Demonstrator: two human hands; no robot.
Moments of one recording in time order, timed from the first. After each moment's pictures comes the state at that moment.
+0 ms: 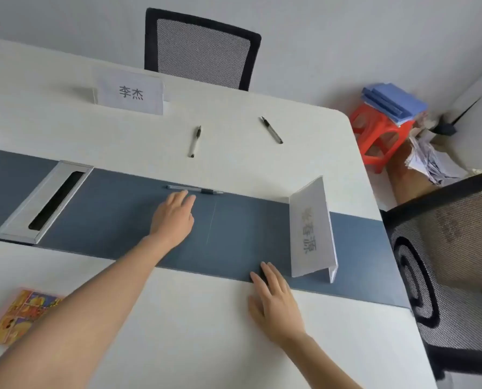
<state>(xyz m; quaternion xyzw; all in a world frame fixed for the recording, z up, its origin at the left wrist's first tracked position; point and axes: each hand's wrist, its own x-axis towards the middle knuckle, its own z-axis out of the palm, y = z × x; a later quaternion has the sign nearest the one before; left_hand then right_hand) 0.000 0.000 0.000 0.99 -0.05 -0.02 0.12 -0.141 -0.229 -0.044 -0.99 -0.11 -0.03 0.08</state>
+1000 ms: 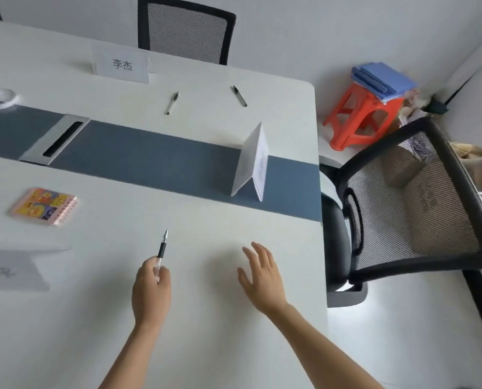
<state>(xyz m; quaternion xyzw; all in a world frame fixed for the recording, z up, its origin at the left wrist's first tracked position) -0.329 -0.149 0.021 0.84 0.33 0.05 0.43 -0.297 -0.345 -0.005 -0.96 -0.10 0.01 0.25</state>
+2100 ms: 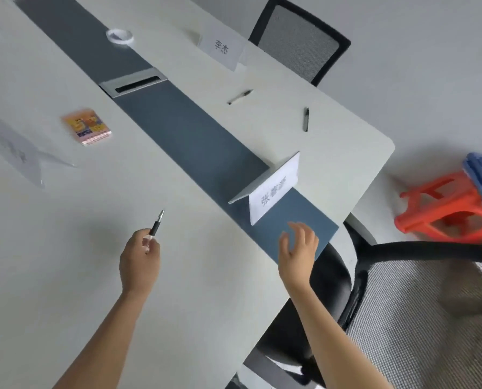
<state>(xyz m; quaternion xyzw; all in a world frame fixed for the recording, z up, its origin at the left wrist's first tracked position) -0.291 -0.267 0.024 0.71 0.53 0.20 0.41 -0.132 -0.463 0.030 -0.91 -0.16 -0.03 0.38</state>
